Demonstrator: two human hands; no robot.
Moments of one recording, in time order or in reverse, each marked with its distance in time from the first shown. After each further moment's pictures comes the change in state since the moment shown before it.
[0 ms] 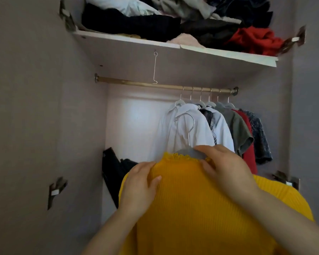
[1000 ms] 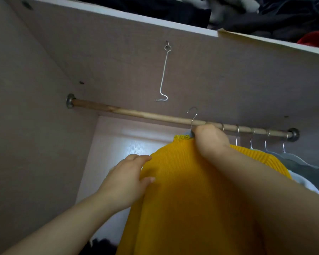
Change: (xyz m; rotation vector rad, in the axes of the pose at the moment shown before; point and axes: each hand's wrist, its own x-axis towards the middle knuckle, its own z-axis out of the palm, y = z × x) left_hand 0.308 -0.124 0.065 0.300 0.031 0.126; right_hand 0.380 0.096 0.159 -0.376 0.049 0.110
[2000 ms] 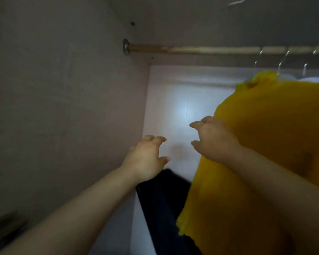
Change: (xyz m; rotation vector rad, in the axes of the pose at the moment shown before) left_hand -0.097 -0.066 0.004 0.186 -0.239 -0.324; right_hand -0.109 -0.110 0.076 0.288 -0.263 -0.331
